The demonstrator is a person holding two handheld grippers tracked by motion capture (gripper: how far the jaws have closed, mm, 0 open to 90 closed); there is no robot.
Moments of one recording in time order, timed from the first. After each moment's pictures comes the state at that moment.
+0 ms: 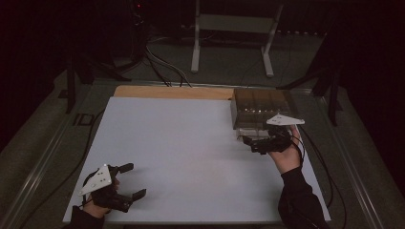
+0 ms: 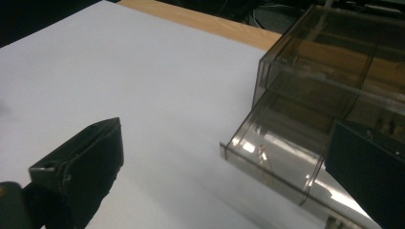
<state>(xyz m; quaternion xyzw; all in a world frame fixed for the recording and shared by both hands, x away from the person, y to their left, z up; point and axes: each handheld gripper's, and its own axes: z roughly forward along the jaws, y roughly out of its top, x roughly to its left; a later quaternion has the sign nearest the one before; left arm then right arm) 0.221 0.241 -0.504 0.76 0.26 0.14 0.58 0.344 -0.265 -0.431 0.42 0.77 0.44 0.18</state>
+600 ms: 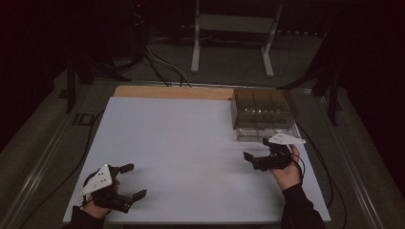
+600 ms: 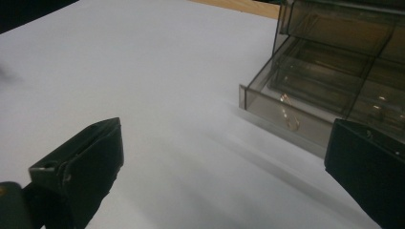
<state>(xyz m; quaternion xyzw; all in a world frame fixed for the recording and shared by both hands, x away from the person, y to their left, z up) 0.221 0.240 -0.505 0.76 0.26 0.14 0.58 0.313 -0.277 -0.473 0.41 0.77 0.45 0.17</state>
